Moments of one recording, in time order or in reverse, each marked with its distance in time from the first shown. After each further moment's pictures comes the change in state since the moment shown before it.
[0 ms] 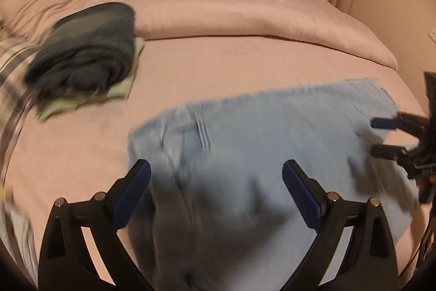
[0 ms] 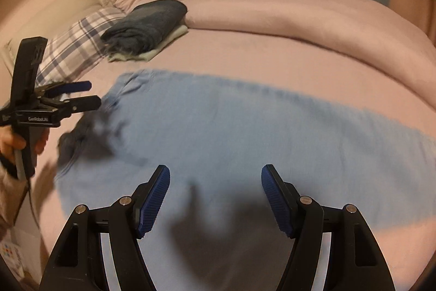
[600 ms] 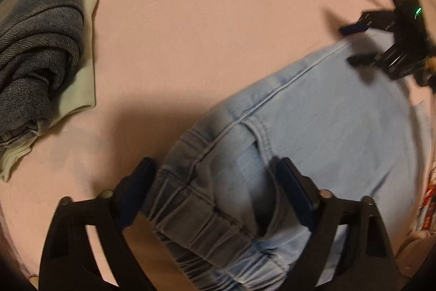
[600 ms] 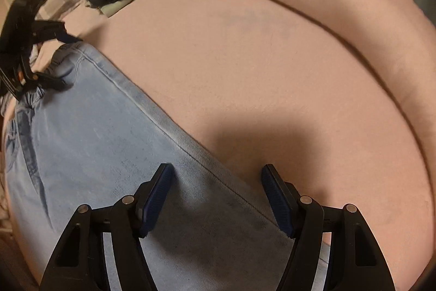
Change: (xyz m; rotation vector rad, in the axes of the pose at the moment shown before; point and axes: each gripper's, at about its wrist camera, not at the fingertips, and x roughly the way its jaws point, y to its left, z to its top) left arm 0.103 0.050 0.037 0.185 0.405 -0.112; right arm 0.137 -0.055 0.100 -0.262 0.350 0.066
